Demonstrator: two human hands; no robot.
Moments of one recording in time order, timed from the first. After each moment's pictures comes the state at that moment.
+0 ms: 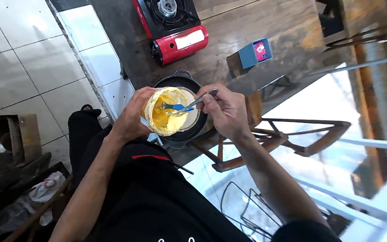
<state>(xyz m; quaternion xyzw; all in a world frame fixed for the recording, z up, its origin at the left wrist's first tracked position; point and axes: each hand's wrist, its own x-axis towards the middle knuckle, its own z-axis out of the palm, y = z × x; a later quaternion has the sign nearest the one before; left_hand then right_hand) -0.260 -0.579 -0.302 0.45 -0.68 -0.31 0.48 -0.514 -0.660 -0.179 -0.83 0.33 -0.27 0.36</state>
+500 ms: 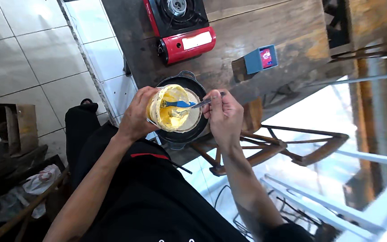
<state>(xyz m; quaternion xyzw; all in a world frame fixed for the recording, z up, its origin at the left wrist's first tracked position) -0.278 -0.574 -0.310 0.57 -0.64 -0.28 0.44 -0.505 -0.641 -0.201 -0.72 0.56 -0.28 0.31</state>
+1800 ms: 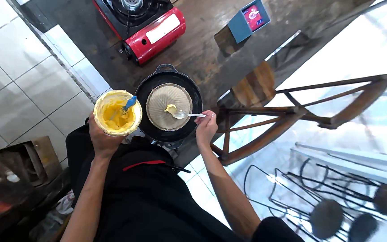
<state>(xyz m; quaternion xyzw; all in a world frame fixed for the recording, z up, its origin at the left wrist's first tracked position) -0.264 -0.553 -0.339 0.71 -0.51 -0.26 0.42 -0.608 -0.591 -0.389 -0.46 0.77 -0.37 0.22</state>
